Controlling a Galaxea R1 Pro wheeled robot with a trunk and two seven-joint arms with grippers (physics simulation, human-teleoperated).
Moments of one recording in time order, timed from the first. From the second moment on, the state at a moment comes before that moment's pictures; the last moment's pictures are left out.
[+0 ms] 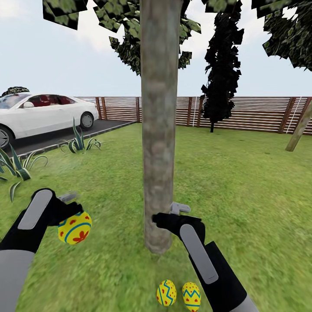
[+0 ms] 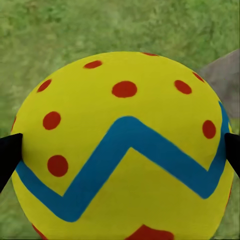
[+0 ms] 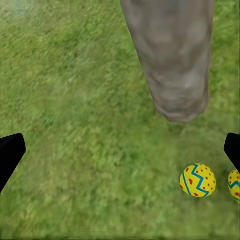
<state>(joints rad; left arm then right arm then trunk) -0.73 0.29 0.01 -1.21 1.37 1.04 1.16 -0.49 0.16 0.41 -1.52 -0.83 0.86 -0.73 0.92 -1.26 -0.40</state>
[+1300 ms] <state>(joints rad) -0.74 0.26 -0.39 -0.99 1.04 0.86 0.67 -0.48 0.12 0.26 -1.58 -0.83 0.91 -0.73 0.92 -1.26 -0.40</state>
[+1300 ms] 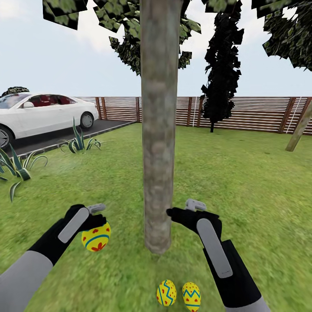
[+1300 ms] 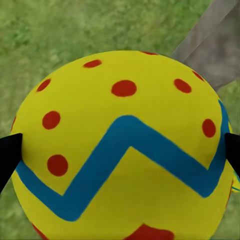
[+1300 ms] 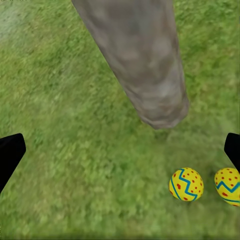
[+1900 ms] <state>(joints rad) -0.74 0.25 -0.54 -0.91 1.03 0.73 0.63 -0.48 0.11 0.19 -1.58 -0.83 0.94 -0.73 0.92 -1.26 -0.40</state>
